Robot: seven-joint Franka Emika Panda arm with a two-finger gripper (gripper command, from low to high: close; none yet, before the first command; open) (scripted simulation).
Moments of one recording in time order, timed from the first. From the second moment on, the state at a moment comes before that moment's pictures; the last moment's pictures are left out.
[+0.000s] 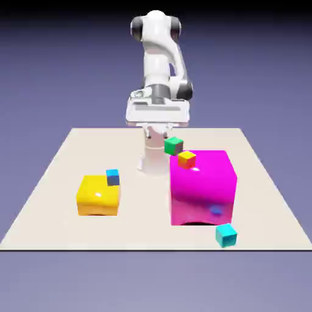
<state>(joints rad) 0.03 -0.53 -0.01 -2.77 0.01 2.99 0.74</state>
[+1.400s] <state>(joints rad) 0.55 0.92 -0.26 -1.24 0.25 1.47 0.78</state>
